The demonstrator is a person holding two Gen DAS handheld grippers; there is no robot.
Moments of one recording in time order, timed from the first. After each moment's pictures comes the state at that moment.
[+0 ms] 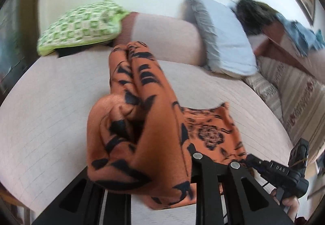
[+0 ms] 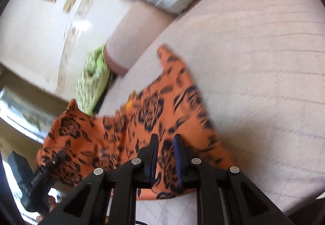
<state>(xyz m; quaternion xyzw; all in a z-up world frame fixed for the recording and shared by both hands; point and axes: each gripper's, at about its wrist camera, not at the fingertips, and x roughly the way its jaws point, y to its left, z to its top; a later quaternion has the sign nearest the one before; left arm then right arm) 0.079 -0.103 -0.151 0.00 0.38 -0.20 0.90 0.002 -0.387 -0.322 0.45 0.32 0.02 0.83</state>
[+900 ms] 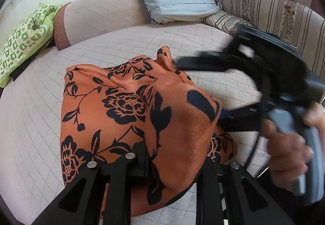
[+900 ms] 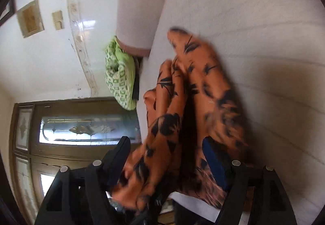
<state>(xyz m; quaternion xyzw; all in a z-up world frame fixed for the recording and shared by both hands) 0.042 -0.245 -0.223 0.15 0.43 -0.28 0.84 0.091 -0.421 -0.353 0.61 0.38 0.19 0.67</state>
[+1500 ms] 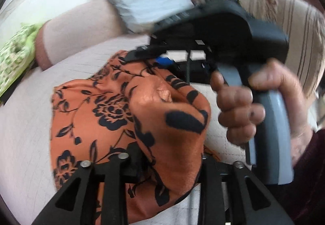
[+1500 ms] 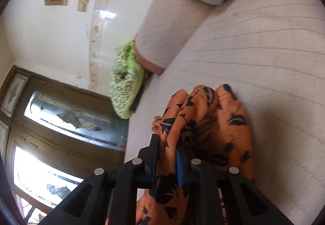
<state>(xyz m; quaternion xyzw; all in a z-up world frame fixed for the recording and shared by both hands) 0.040 -0.294 -0.228 0.19 0.41 -0.34 0.82 0.148 -0.446 -0.304 0.49 0.34 0.17 0.79</state>
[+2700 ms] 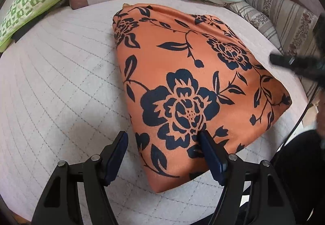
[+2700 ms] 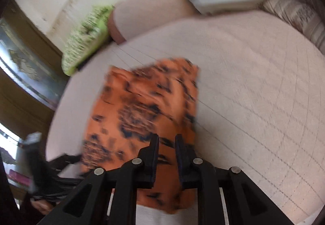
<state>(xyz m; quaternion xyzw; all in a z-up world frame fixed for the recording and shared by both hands) 0.075 -0.142 -0.270 0.11 0.51 -0.27 0.81 0.039 -0.407 -0.259 0.23 0.43 0.06 0.87</state>
